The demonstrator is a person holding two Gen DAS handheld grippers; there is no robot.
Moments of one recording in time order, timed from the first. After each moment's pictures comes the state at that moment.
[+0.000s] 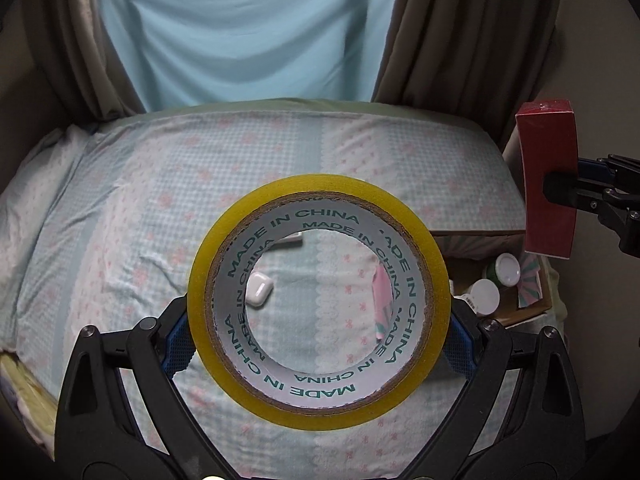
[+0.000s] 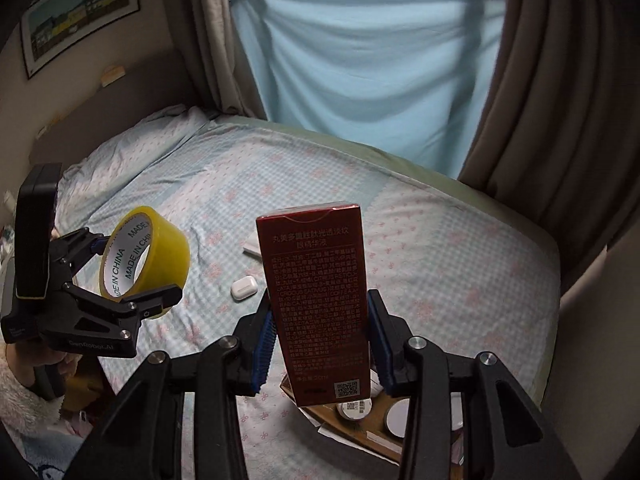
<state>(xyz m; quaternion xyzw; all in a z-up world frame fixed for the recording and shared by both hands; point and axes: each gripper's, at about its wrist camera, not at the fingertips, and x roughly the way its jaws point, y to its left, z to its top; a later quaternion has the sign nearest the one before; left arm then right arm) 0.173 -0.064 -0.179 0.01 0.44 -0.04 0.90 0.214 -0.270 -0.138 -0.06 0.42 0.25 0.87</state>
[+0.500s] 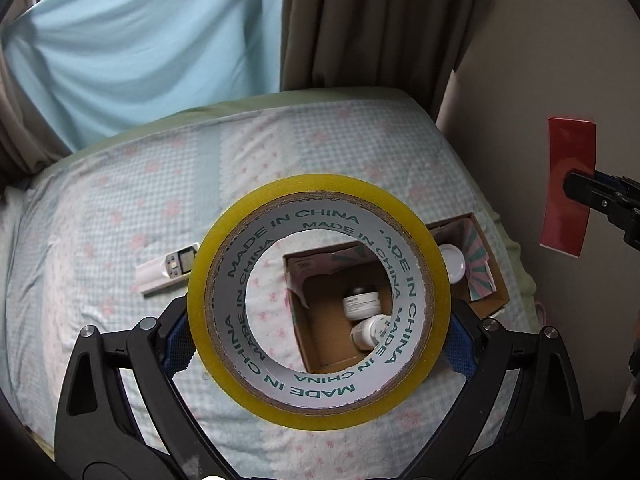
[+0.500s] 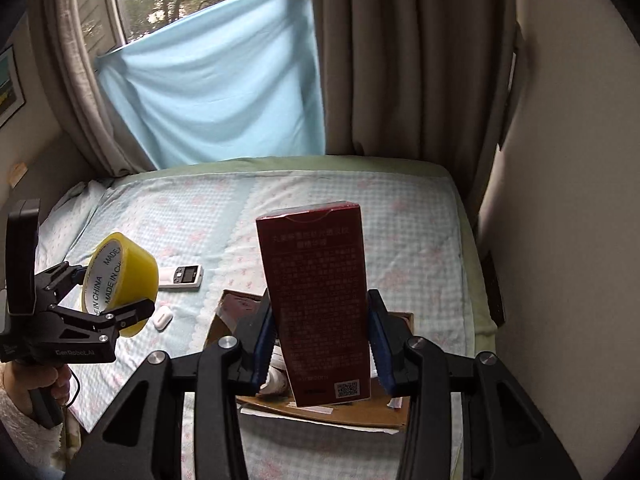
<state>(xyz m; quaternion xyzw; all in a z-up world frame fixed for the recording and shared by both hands) 0.233 -0.193 -0.196 0.07 0.47 -0.16 0.86 0.199 -0.408 -0.149 0.05 0.43 0.06 0.90</state>
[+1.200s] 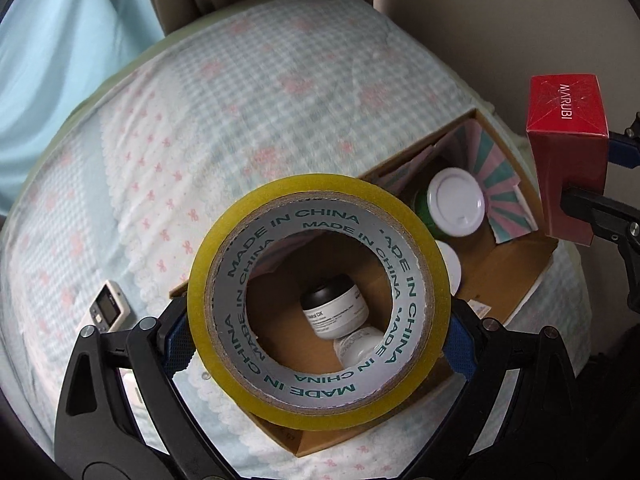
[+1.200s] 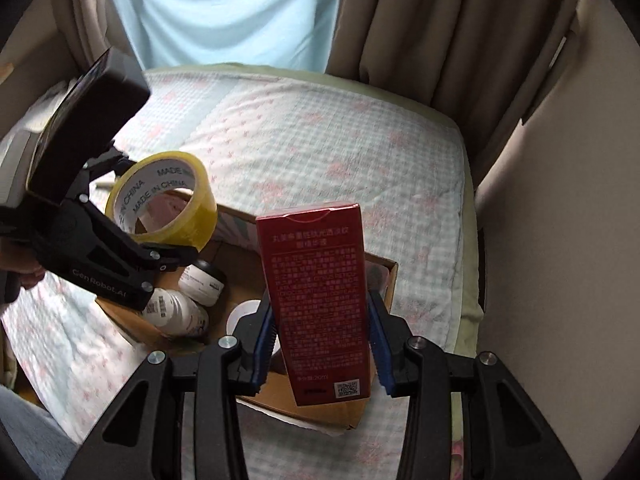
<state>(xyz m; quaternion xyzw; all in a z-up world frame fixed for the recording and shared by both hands) 0.299 -0.295 -0.342 0.20 0.57 -0.26 0.75 0.219 -0.408 -0.271 -0.10 0.52 0.08 0.85</state>
